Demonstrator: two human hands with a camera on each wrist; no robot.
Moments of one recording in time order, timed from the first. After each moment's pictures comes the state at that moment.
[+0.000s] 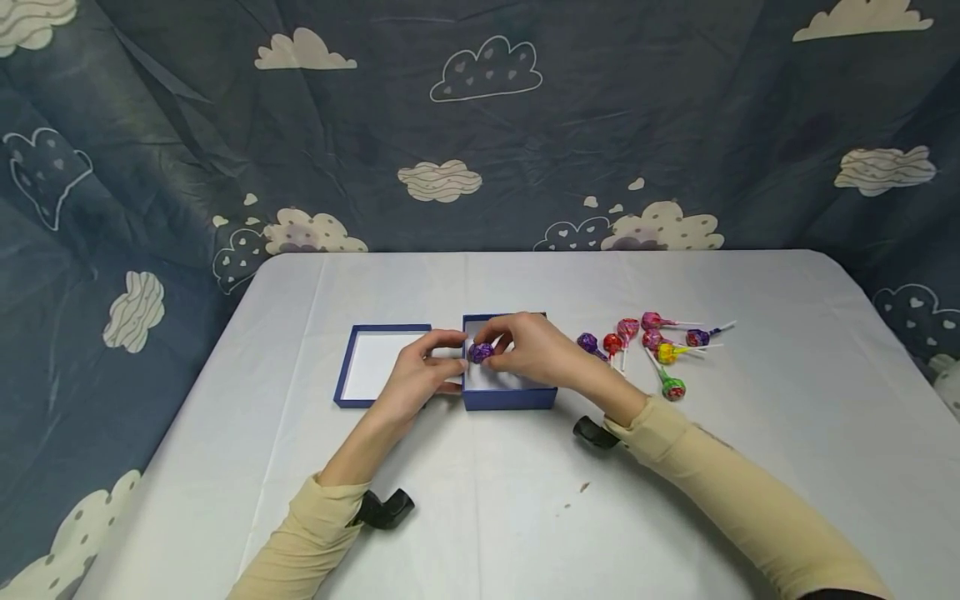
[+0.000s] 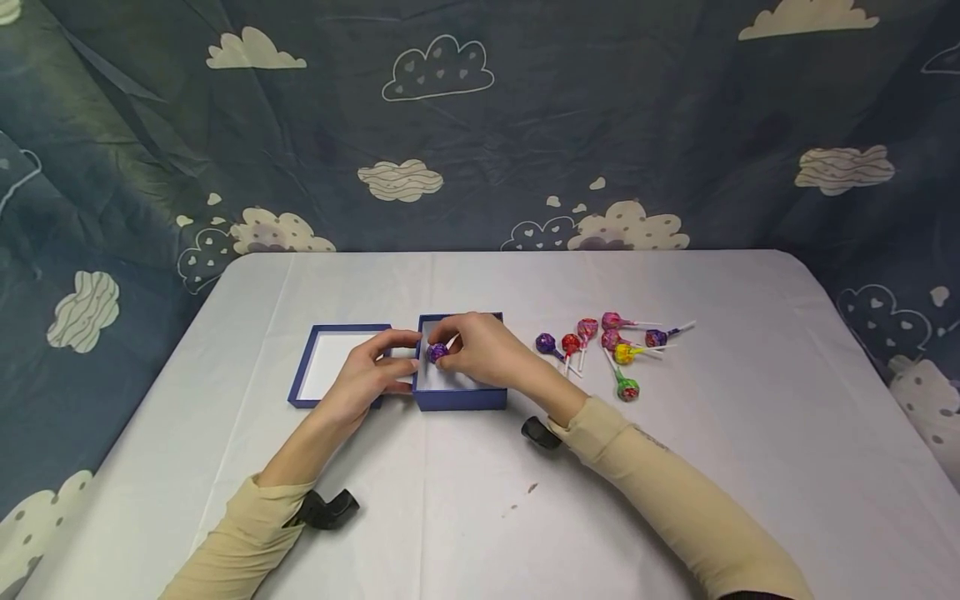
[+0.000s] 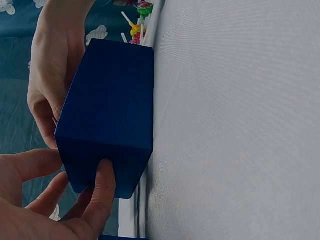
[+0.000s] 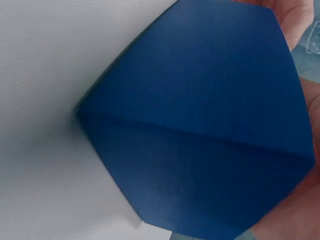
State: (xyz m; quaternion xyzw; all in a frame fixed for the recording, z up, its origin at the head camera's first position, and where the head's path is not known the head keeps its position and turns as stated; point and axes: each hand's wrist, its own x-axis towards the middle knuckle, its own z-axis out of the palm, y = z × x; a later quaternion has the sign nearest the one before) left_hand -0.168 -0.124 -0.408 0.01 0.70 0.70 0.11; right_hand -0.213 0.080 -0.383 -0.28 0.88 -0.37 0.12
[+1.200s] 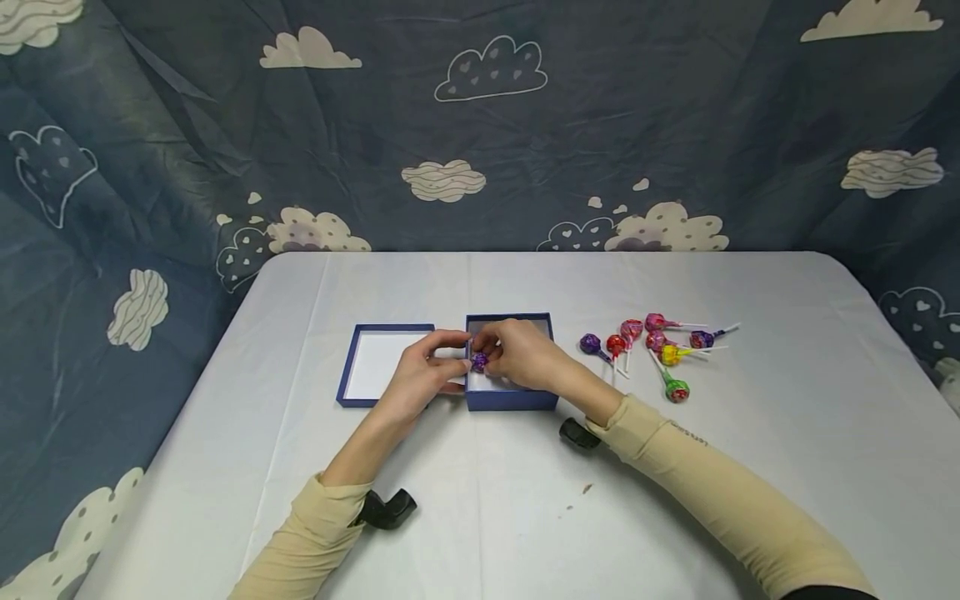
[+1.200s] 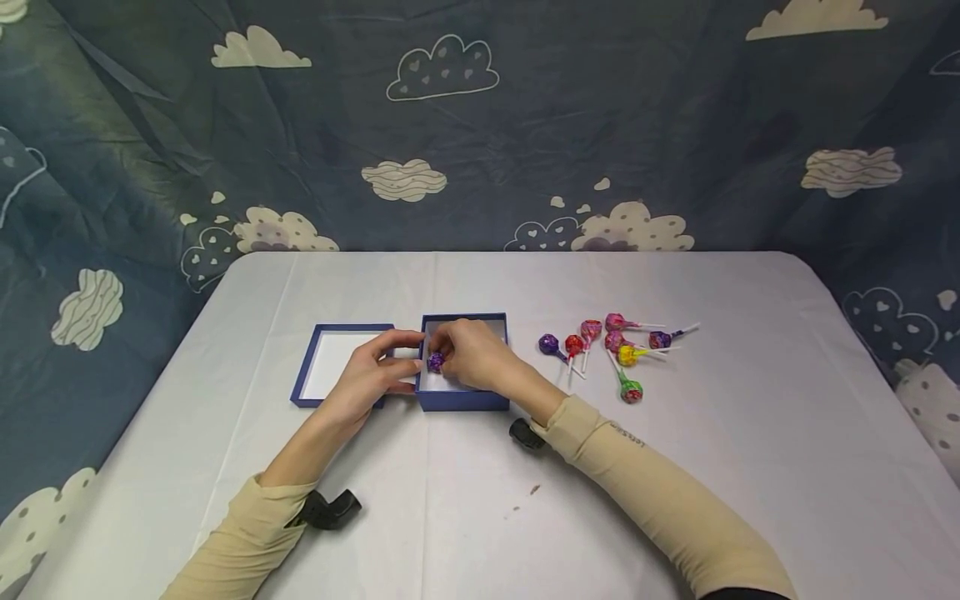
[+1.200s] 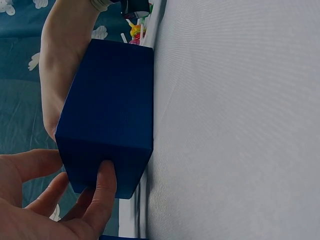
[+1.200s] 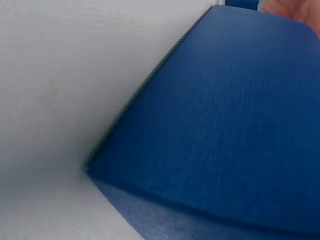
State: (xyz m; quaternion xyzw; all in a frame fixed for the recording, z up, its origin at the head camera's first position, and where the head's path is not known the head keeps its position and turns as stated) left_hand -0.166 -0.124 -0.405 0.02 0.70 0.70 0.11; right_hand -0.217 0.060 -0.398 -0.26 0.90 -0.33 0.12
